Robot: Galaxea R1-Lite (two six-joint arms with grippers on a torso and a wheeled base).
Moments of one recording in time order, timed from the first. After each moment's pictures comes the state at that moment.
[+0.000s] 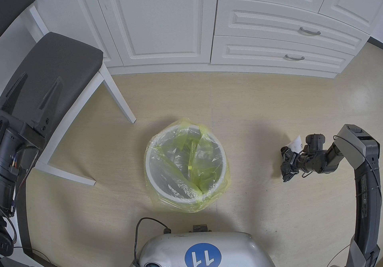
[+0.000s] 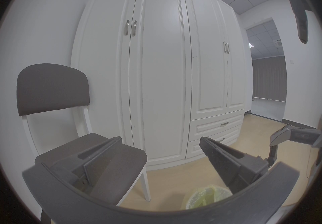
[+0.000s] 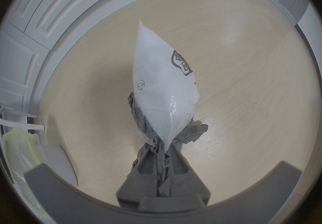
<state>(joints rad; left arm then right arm) -0.38 1.21 -0.23 -1.49 0.09 0.20 -0.11 2.65 -1.39 -0.57 0.11 0.38</state>
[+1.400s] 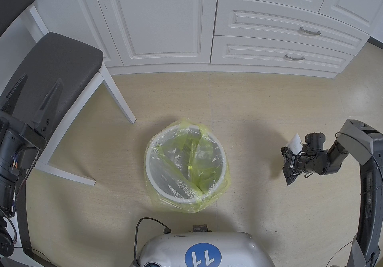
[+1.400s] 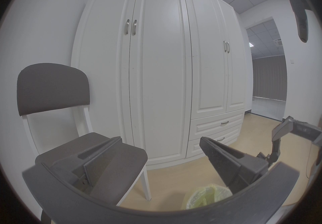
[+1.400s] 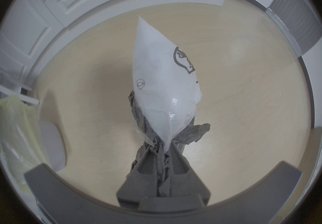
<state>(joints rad) -0.37 1.21 -0.22 -1.49 0.09 0.20 -0.06 2.53 -1.21 -0.64 -0.01 0.20</state>
